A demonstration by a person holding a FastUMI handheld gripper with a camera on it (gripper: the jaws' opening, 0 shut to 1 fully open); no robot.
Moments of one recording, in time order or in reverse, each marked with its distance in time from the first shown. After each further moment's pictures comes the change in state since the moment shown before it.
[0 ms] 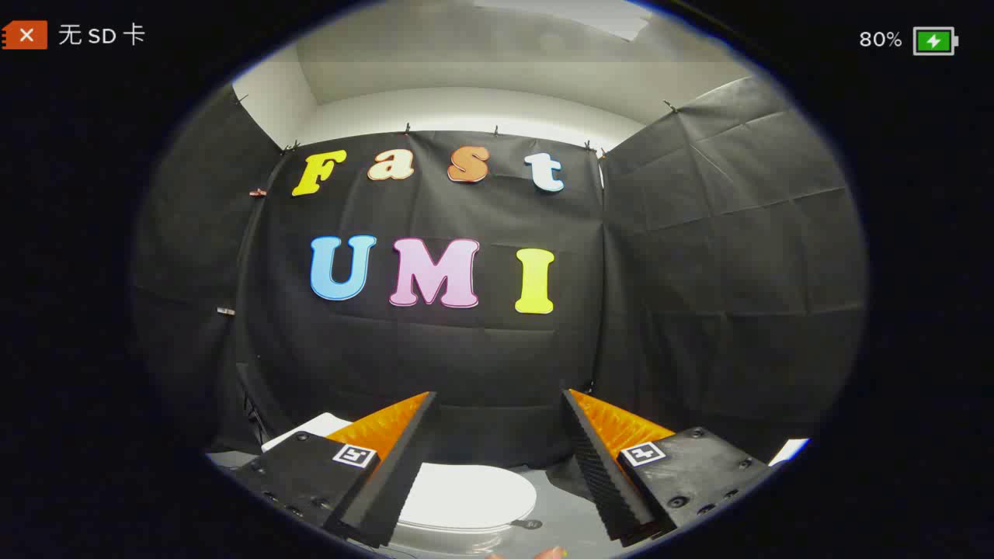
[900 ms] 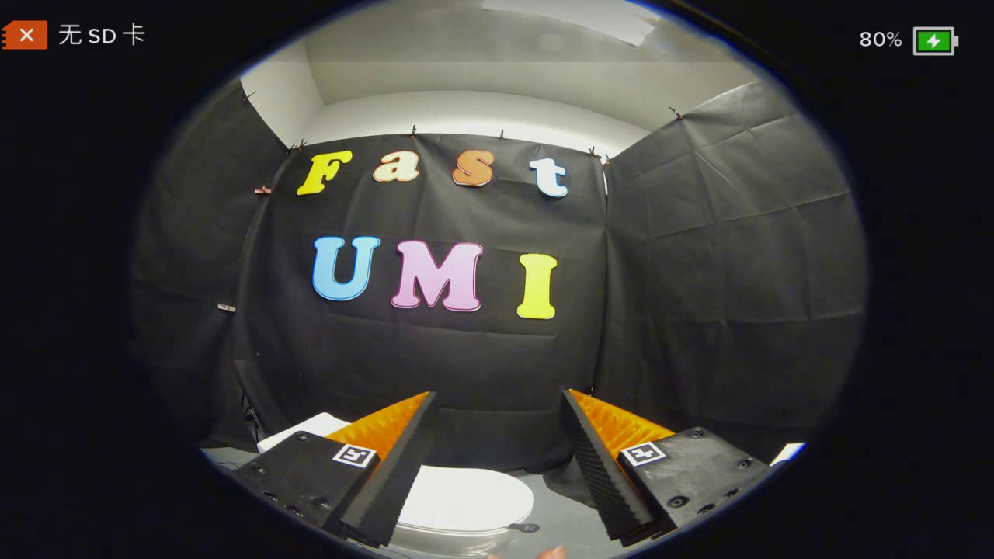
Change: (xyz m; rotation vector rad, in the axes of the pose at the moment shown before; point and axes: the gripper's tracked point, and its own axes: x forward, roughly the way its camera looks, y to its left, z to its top) arm -0.003 0.003 0.000 -0.019 -0.029 0.010
